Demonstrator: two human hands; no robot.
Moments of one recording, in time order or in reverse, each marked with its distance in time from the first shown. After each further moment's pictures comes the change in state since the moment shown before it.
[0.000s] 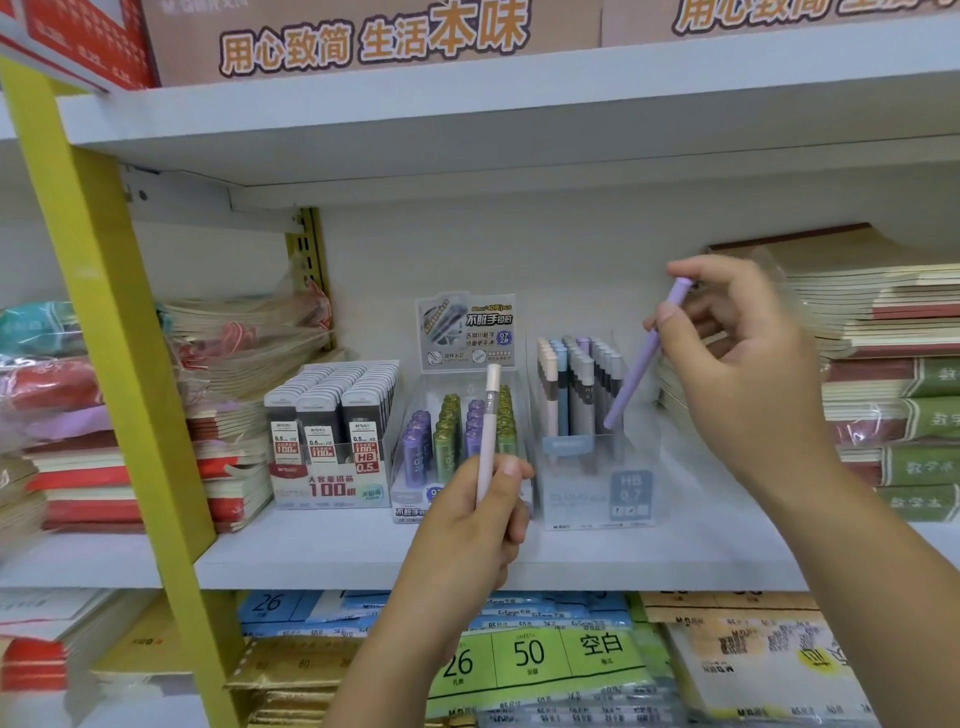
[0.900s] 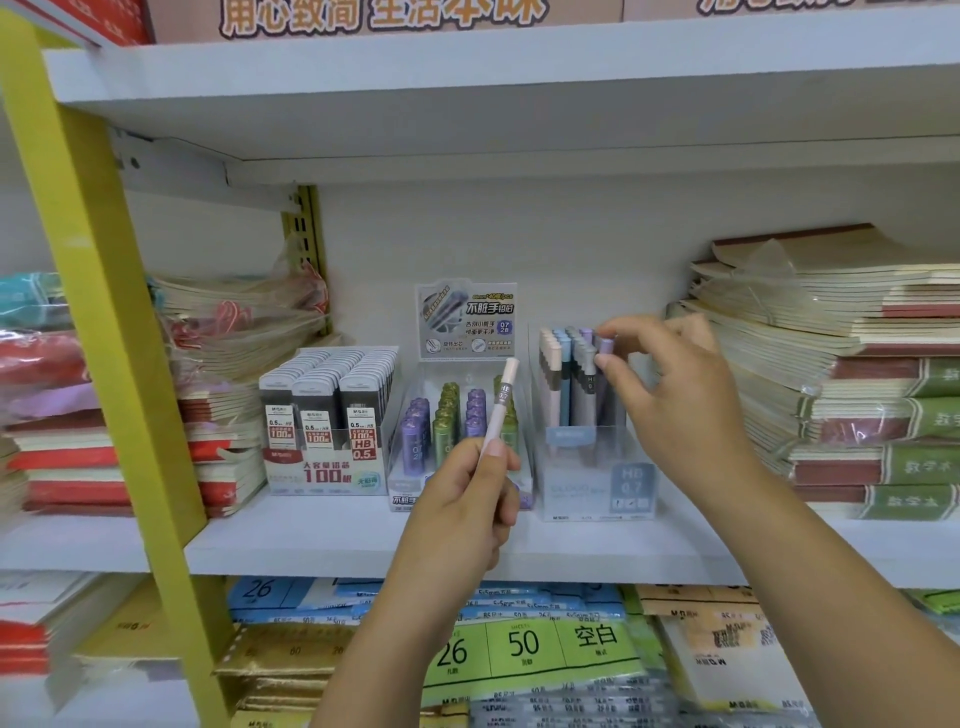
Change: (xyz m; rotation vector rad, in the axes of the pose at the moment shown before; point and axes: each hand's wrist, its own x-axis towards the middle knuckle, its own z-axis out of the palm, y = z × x) left_hand 0.004 -0.003 -0.003 -0.042 0.022 0.038; right_hand -0.012 0.035 0.035 -0.361 -0.152 -0.045
